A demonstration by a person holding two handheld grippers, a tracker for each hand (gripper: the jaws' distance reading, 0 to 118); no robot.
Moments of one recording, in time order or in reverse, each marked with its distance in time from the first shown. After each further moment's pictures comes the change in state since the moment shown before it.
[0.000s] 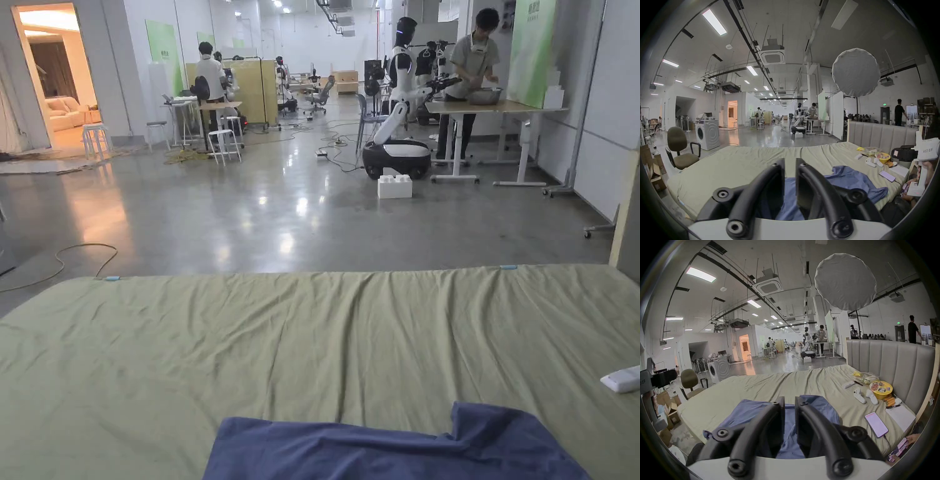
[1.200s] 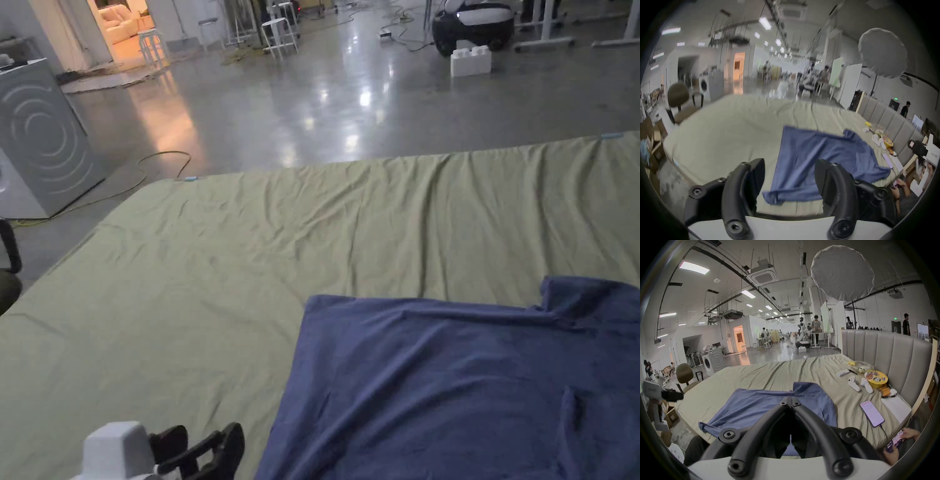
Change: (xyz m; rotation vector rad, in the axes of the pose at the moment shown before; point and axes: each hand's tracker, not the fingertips) left arm -0.094 -0.086 -0.064 -0.480 0.036 0.183; right arm 0.011 -0.024 -0.002 -0.124 -0.052 -0.006
